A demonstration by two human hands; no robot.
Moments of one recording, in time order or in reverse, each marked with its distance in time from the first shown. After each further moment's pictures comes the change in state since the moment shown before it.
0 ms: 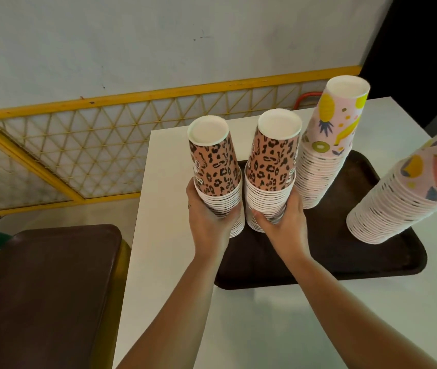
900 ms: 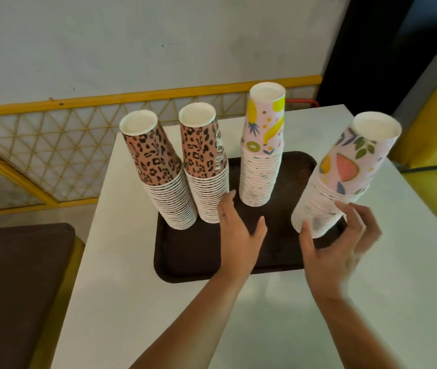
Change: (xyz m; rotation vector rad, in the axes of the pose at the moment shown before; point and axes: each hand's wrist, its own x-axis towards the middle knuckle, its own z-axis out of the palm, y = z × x) left_hand -0.084 0.041 0.115 0.173 -0.217 0.010; right_hand -0.038 0.048 -0.137 -0.180 0.589 -0.268
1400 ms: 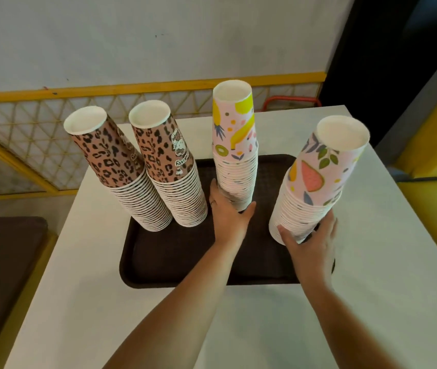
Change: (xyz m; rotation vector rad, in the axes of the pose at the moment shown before) left_hand 0.054 0.004 0.066 -0.051 0.066 -0.251; right_hand 0.030 0.078 0.020 0.045 -0.422 0.413
